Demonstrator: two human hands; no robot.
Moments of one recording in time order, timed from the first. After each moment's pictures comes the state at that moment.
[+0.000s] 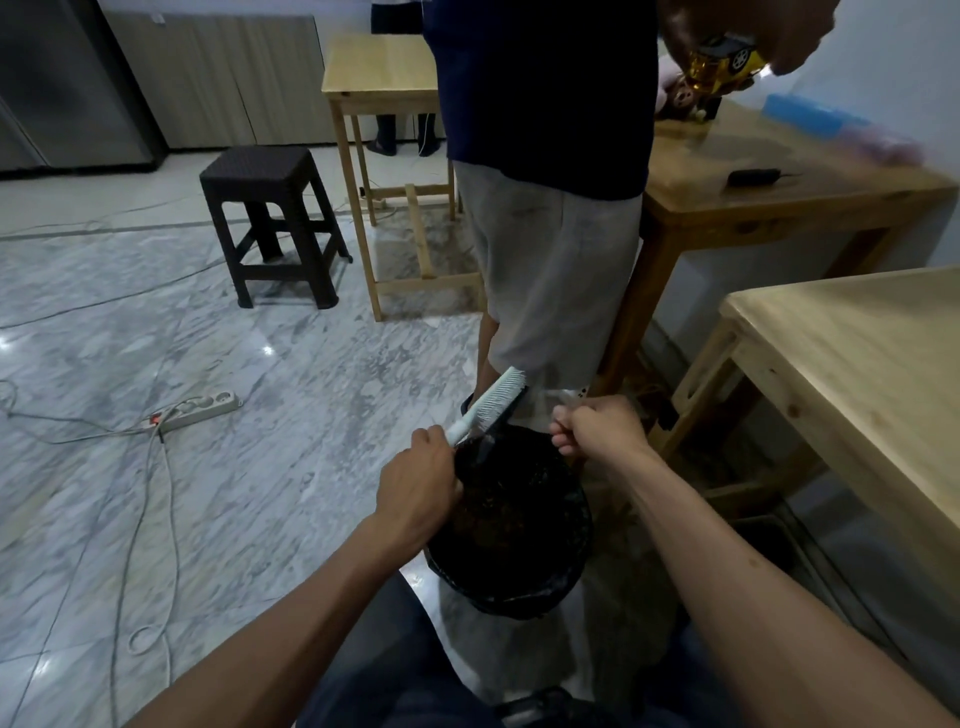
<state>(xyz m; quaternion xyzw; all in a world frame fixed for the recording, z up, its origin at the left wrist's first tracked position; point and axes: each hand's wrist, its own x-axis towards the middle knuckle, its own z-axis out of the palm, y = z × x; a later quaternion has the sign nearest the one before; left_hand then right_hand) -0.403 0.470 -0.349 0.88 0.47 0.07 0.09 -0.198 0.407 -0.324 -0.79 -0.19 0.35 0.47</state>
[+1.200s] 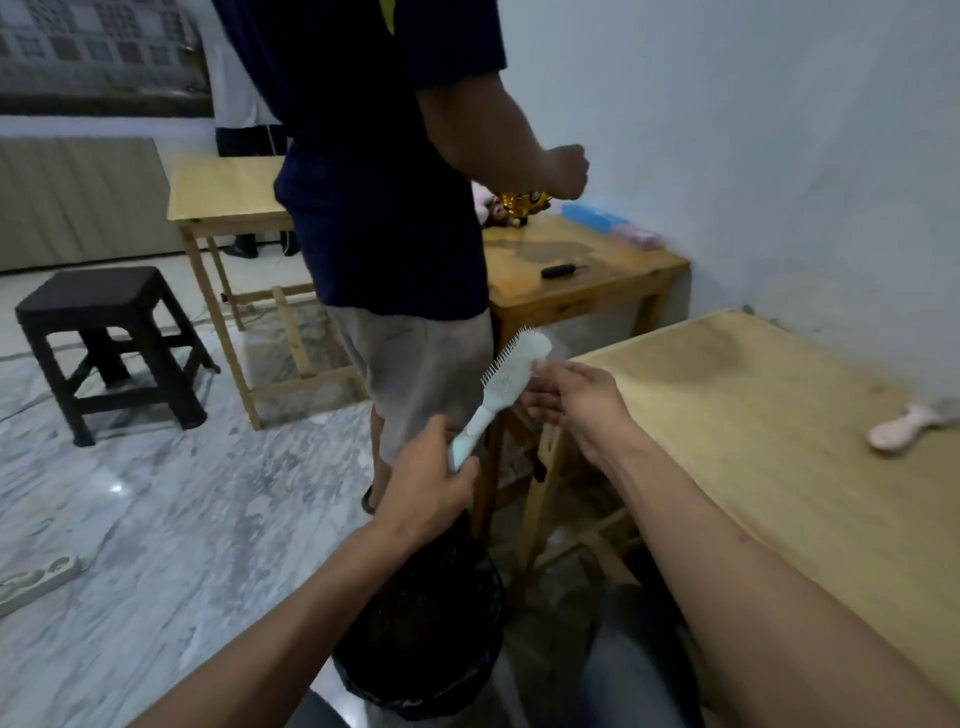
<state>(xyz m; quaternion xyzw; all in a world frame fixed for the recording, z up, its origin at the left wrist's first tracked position) -0.310 0.435 -0.221 0.87 0.25 0.24 0.35 -0.129 0.341 -0.185 -0.66 -0.17 0.26 0.68</state>
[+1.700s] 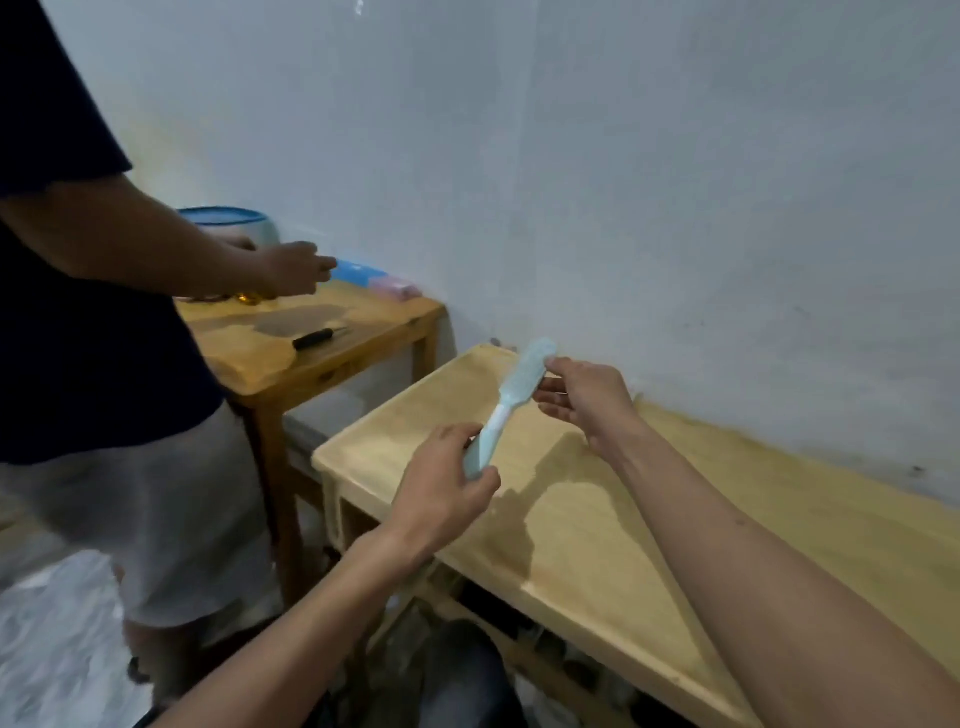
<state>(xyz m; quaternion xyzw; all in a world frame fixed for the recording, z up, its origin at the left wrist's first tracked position) -0.139 0.288 -0.150 0.90 0.00 0.22 0.37 -0.008 0.133 -0.101 -0.69 0.00 0.04 0.72</state>
